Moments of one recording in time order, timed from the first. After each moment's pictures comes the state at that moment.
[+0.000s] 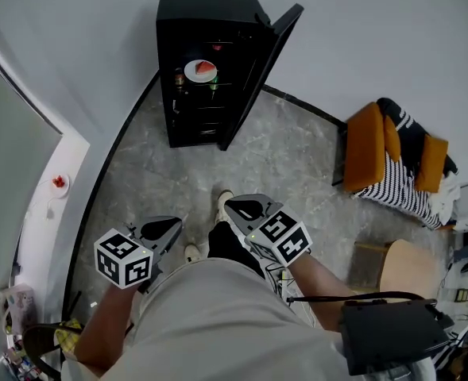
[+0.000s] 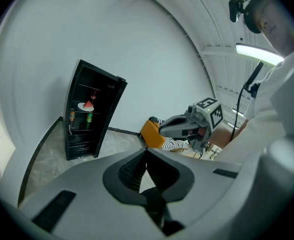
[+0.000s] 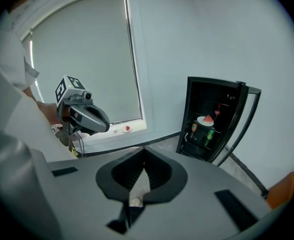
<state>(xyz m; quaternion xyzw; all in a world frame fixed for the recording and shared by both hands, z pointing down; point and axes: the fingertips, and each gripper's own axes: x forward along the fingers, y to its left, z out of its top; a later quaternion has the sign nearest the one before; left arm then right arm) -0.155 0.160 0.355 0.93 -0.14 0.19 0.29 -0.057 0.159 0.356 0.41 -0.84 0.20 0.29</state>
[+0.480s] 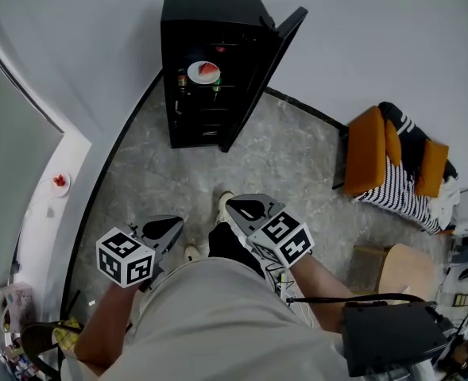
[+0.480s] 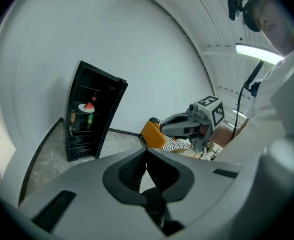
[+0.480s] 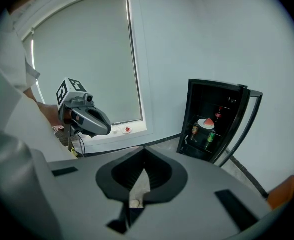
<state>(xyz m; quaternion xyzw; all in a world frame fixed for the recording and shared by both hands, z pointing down) -0.154 0.151 0.355 0.93 -0.14 0.18 0.28 -0.057 0.148 0.348 0.41 -0.84 0.19 0.28</state>
